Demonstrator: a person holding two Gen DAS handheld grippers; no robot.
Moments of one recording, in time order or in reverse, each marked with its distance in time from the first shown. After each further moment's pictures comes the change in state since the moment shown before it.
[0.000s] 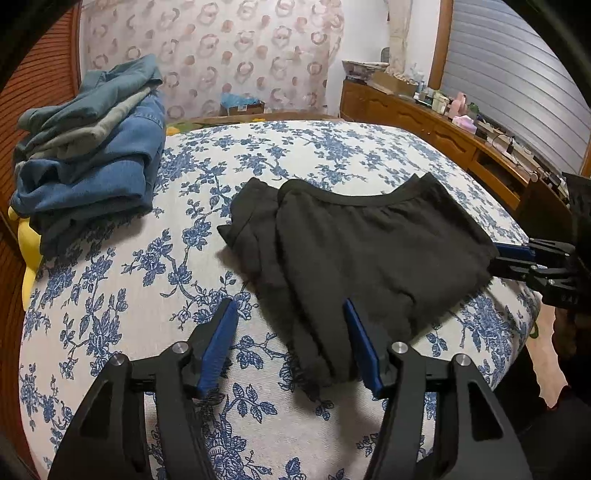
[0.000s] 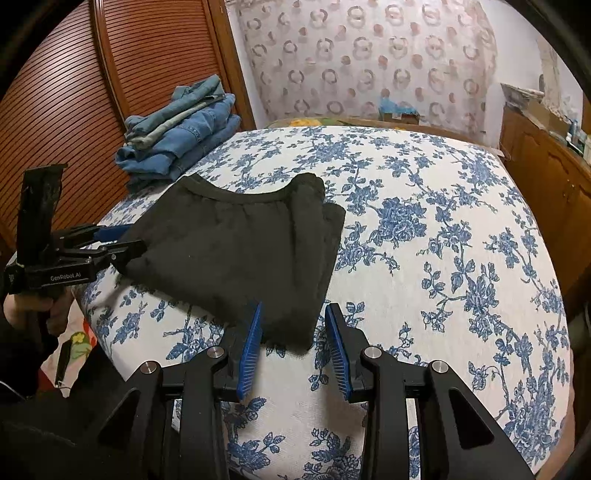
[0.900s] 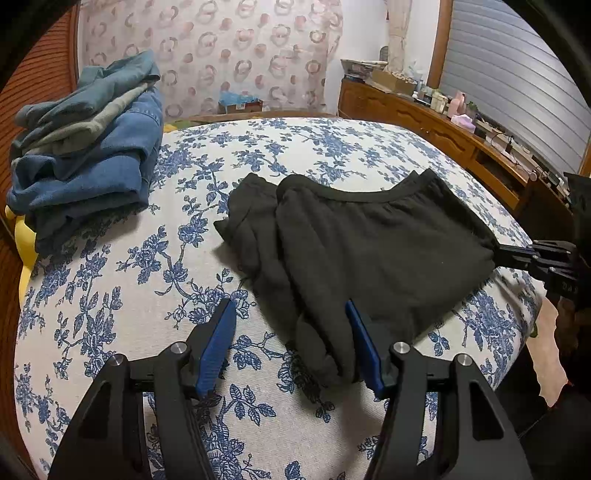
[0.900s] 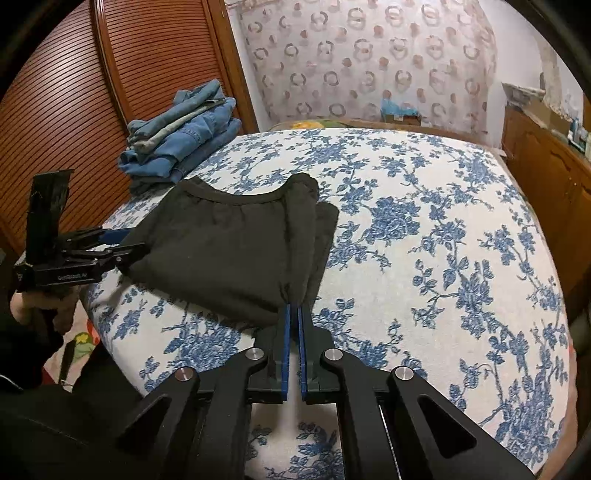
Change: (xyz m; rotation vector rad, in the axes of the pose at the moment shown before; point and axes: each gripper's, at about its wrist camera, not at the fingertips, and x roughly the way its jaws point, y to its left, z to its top) left arm 0.004 0.000 0.000 -0.002 0.007 -0.009; right arm -0.007 -0.006 -0.005 0.006 -0.012 0.020
